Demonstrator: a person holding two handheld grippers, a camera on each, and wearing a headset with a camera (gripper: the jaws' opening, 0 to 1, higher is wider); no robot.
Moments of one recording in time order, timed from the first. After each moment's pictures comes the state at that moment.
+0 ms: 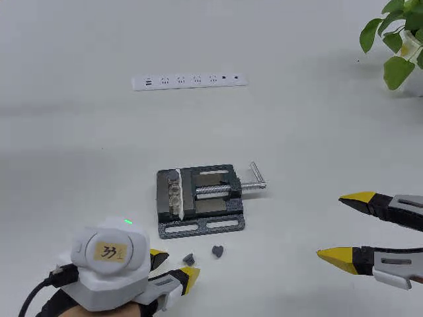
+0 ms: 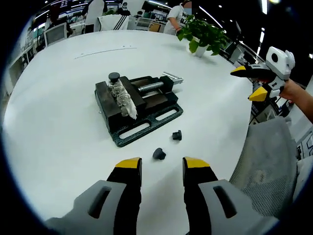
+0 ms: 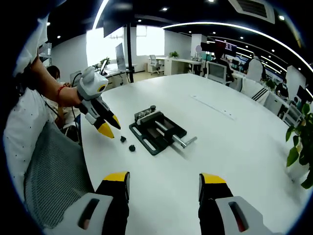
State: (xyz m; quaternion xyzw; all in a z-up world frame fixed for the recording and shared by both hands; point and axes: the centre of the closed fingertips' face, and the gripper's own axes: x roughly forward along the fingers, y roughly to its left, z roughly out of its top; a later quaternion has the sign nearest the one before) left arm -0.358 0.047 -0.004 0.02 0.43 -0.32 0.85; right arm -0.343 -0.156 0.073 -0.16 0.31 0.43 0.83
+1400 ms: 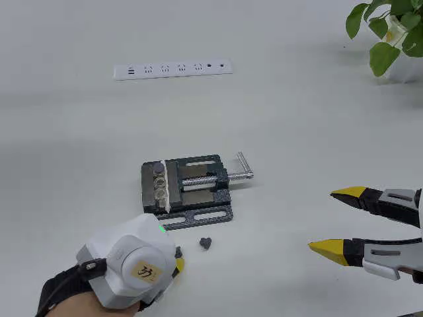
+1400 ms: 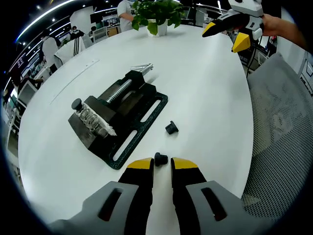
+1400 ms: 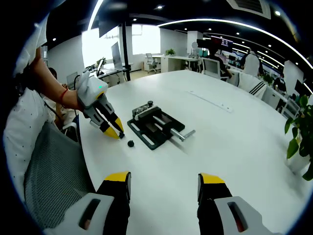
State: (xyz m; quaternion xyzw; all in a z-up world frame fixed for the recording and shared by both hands) left arm -0.353 0.030 -0.024 0.21 0.38 -0.40 0.80; right arm -0.348 -0.164 0.066 -0.15 0.32 0.42 0.84
